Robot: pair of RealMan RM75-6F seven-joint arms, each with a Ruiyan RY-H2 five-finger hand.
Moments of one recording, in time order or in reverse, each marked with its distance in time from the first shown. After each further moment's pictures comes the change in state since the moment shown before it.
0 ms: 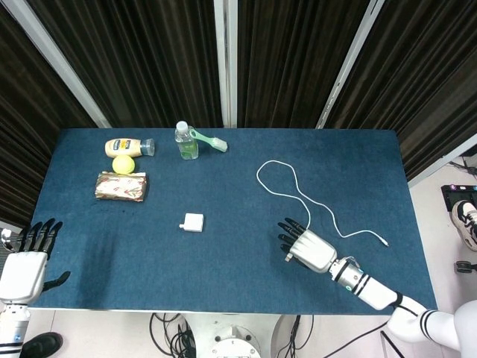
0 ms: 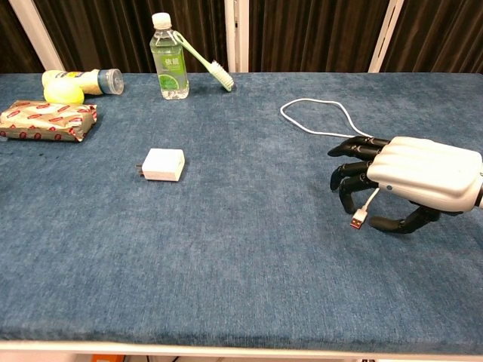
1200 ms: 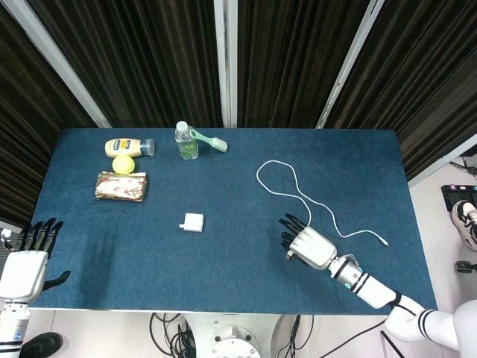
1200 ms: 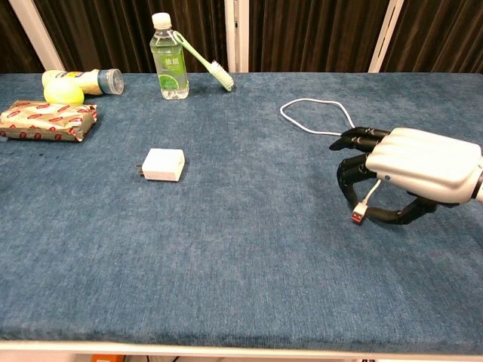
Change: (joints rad) left arm -0.010 0.007 -0.001 0.002 0.000 -0.015 -0.002; right arm 0.001 0.003 0.018 -0.020 0.034 0.013 -0.018
